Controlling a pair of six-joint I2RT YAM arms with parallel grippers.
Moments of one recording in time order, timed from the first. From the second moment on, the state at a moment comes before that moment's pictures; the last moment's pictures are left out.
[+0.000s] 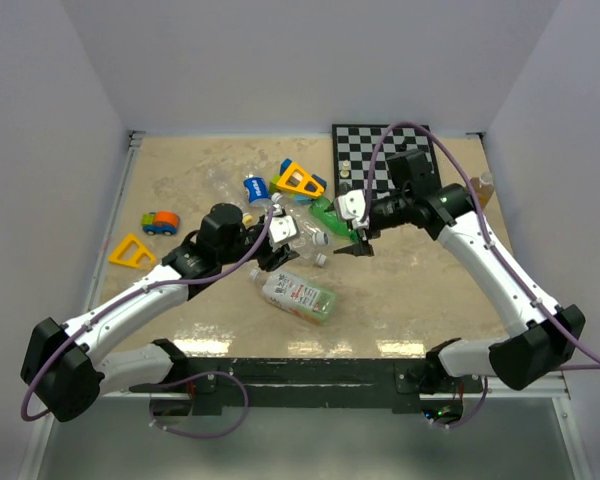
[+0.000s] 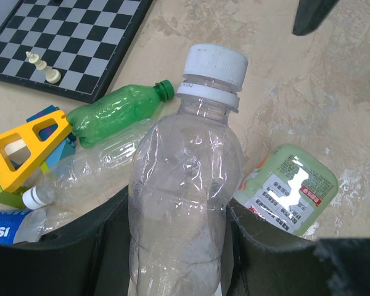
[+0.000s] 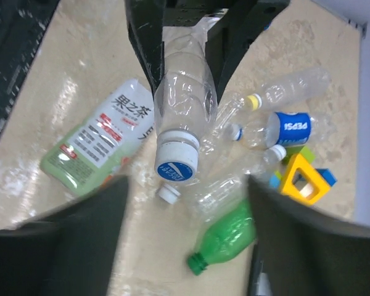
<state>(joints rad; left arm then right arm) -0.66 1.13 0.80 -0.05 0.44 0.36 0.46 1.33 1.38 -0.89 -0.91 -1.22</state>
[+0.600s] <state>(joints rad) -0.66 1.13 0.80 -0.05 0.44 0.36 0.41 1.29 1.22 -0.47 -0.93 -0.14</state>
